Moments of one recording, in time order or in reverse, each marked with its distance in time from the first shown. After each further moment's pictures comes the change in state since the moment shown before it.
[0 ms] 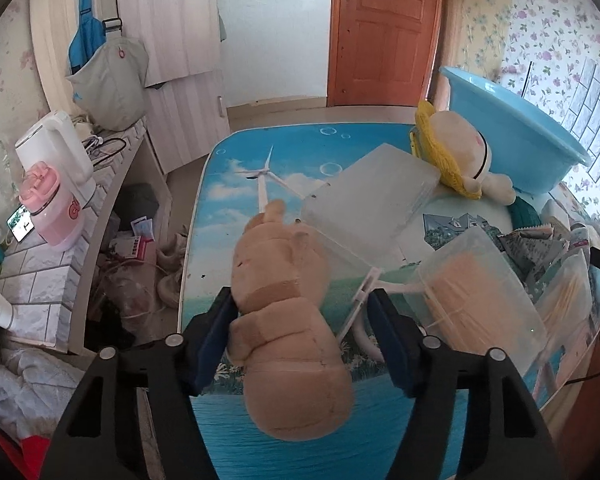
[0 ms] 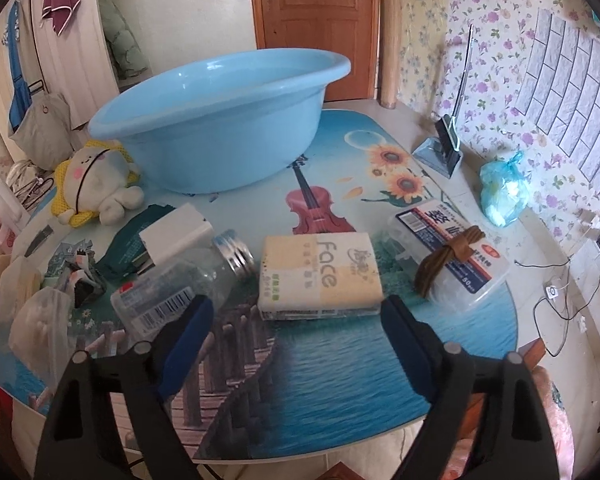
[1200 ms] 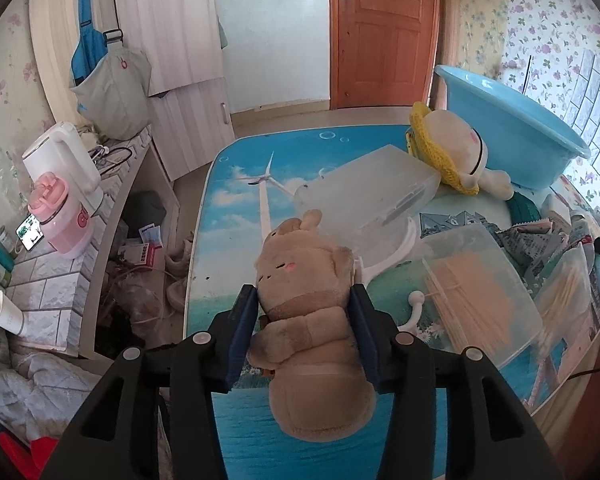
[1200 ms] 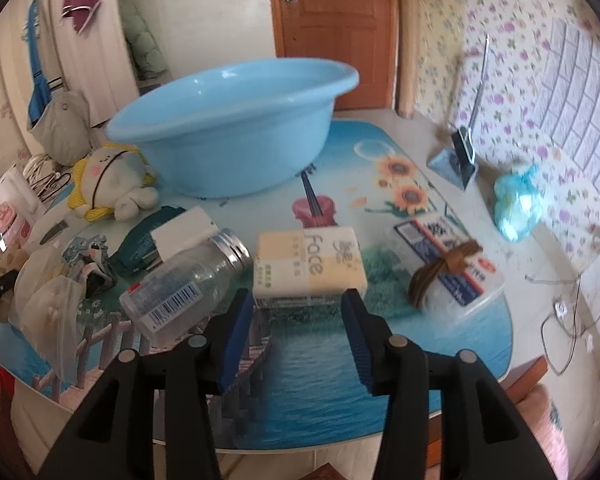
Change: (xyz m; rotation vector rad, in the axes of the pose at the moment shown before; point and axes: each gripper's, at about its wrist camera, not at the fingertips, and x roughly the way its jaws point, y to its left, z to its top) left arm -0.004 -0.002 -0.002 0.033 -0.013 0.034; right arm -0.010 -0.008 0.002 -0.054 -0.033 0.067
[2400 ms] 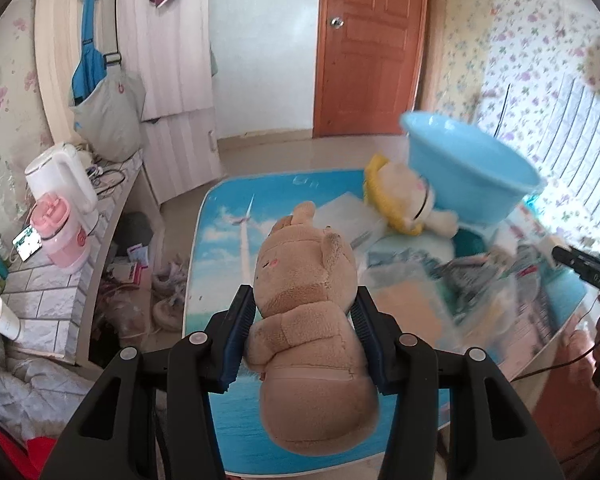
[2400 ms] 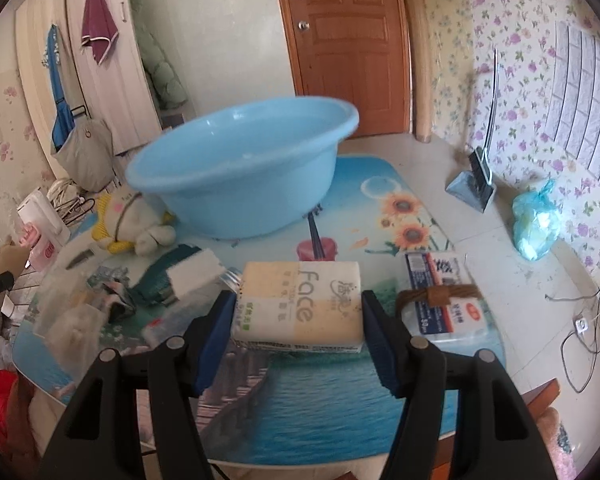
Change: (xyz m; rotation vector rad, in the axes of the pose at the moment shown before) left arm -0.065 -0.010 0.013 -0.023 -0.107 -0.088; right arm -0.021 -0.014 0.014 0.013 -0.113 0.097
